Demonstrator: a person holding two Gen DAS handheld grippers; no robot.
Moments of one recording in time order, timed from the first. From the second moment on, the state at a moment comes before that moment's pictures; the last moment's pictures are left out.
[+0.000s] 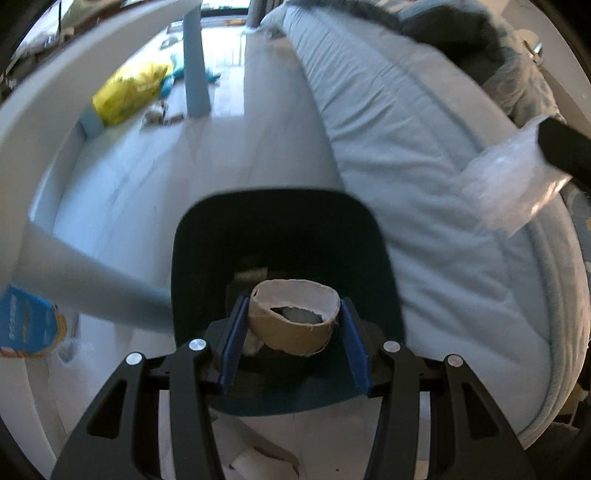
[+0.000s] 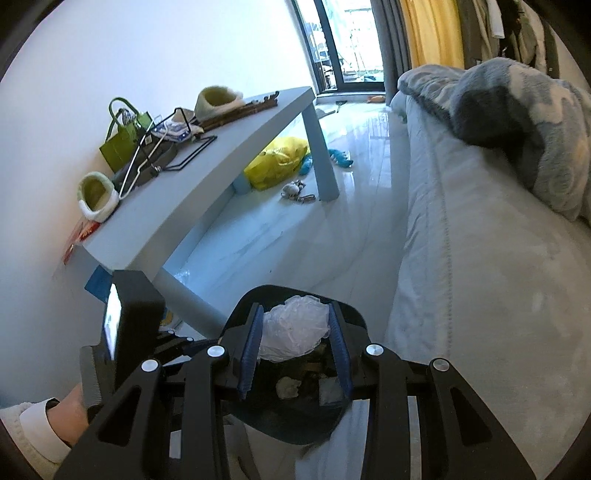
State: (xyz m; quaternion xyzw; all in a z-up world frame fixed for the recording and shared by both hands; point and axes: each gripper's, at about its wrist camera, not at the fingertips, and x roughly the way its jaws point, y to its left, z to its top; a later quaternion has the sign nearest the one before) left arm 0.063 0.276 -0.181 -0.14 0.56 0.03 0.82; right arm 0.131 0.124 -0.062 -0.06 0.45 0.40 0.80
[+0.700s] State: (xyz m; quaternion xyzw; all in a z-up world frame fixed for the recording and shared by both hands) left arm 0.045 0.315 -0.141 -0.17 0.50 0.05 0.85; right arm 0.137 0.166 -0.125 -0.11 0.51 0.37 0.77
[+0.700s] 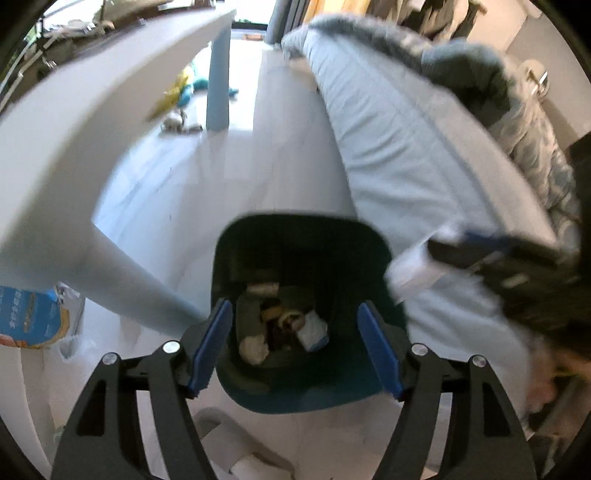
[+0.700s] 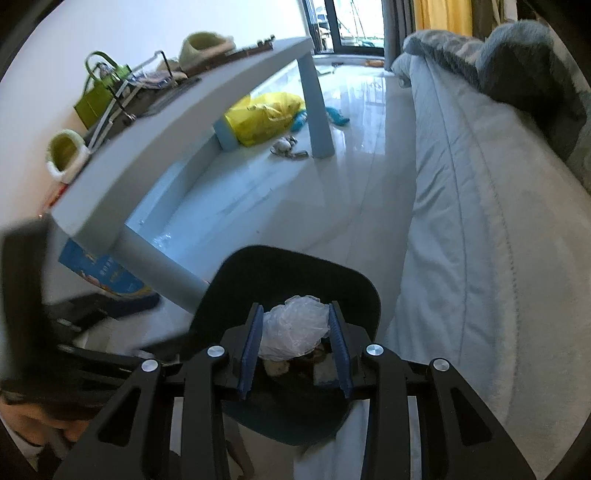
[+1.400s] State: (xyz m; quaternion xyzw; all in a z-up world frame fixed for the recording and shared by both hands) left arm 0.020 0.310 -0.020 -0.15 0.34 0.04 0.93; right arm 0.115 0.198 -0.213 -0.20 0.57 0.34 0.72
